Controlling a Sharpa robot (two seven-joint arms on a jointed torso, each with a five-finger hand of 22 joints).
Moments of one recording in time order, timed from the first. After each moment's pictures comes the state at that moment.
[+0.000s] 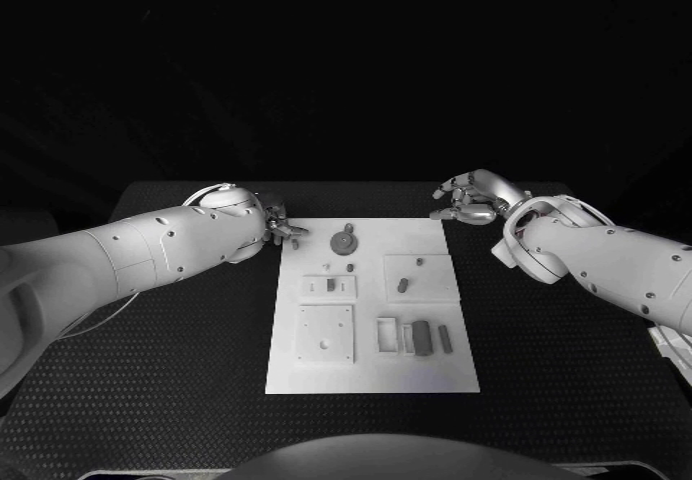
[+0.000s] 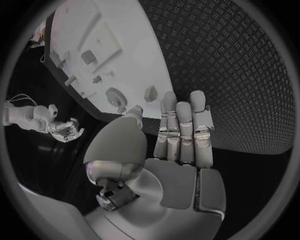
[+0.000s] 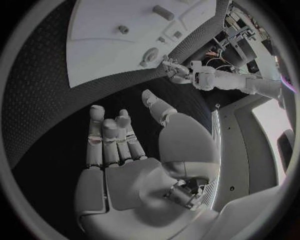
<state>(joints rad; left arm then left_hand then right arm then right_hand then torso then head) 1.25 -0.57 -0.16 1.00 -1.27 -0.07 -0.41 1.04 -0.05 0.01 0.29 0.24 1.05 0.09 0.30 0.72 1.27 -0.01 0.37 0.64 1.02 -0.10 1.19 0.61 0.02 1.20 -0.20 0.35 1.31 1.19 -0.67 -0.05 1.14 -1.08 -0.36 0.12 1.04 -0.13 0.53 -0.23 0.05 0.76 0.19 0.24 0.46 0.83 0.09 1.30 0.95 0.91 0.00 1.58 0.81 0.25 0.92 0.07 0.94 1.31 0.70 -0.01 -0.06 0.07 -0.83</state>
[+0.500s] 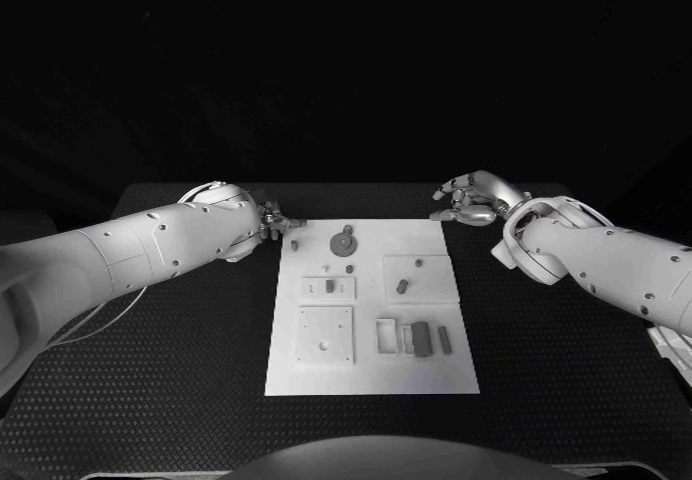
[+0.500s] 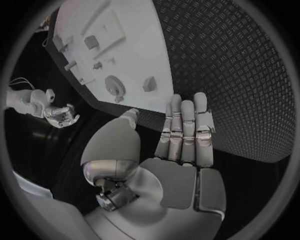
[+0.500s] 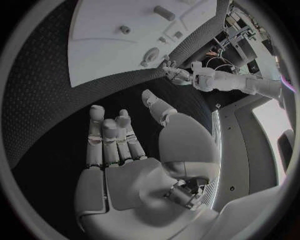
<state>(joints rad) 1.25 -0.58 -0.14 0.98 -1.17 -0.11 -0.43 0.91 -0.10 0.08 0.29 0.33 0.91 0.14 0.25 0.70 1.12 0.05 0.34 0.62 0.89 -0.04 1.14 0.57 0.02 1.08 -0.14 0.26 1.31 1.19 -0.68 -0.05 1.13 -1.08 -0.36 0.12 1.04 -0.13 0.53 -0.23 0.05 0.76 0.19 0.24 0.46 0.83 0.09 1.30 0.95 0.91 0.00 1.58 0.81 0.25 0.92 0.07 0.94 1.31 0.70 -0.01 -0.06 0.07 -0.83</state>
